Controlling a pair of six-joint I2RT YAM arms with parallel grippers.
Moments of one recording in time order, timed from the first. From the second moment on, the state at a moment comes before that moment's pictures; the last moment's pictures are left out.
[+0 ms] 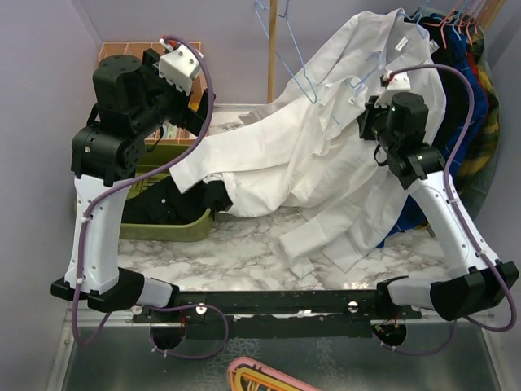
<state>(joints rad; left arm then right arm) -0.30 1.41 2.14 -0.97 0.18 0.33 0.26 1.25 1.33 -0.37 0.14 0.14</state>
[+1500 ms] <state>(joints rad) -0.22 1.37 2.07 -0.99 0.24 0.32 0.07 1.52 1.85 -0.34 0.20 0.07</state>
